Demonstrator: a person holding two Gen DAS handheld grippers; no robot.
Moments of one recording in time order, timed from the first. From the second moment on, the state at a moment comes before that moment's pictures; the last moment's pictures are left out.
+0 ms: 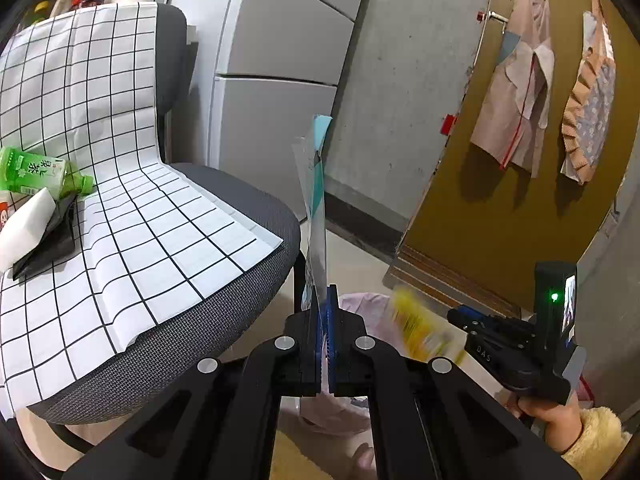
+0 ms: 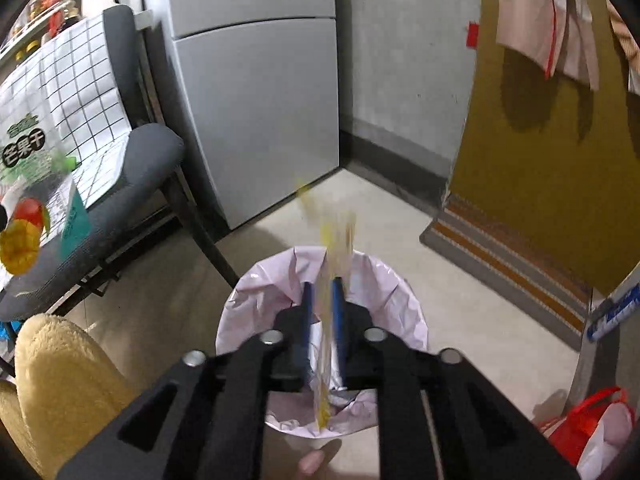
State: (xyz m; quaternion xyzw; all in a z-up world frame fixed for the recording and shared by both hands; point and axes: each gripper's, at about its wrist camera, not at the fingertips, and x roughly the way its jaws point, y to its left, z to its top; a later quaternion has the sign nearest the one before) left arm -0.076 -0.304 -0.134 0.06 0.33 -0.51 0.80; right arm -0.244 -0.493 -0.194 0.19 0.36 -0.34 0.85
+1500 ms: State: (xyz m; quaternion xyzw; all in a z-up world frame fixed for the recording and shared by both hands) left arm -0.062 -0.324 -0.165 0.12 0.39 -0.48 0.78; right arm -0.247 -0.472 -0.095 0.17 0.26 -0.24 0.92
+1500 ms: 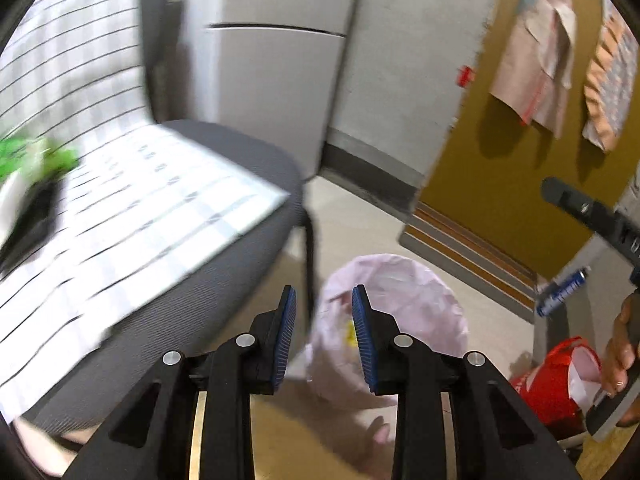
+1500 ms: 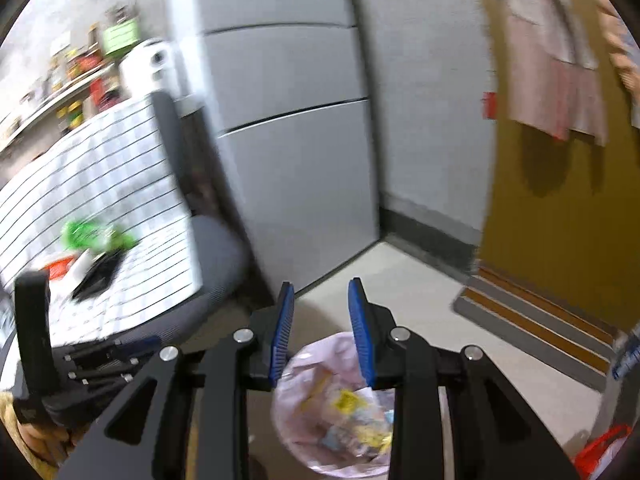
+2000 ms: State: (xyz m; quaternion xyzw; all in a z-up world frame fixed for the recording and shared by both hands) left arm -0.001 -0.155 -0.127 0.06 0.37 -0.31 0.87; right arm -0.105 -0.353 -0.072 0.09 0.32 -0.03 0.94
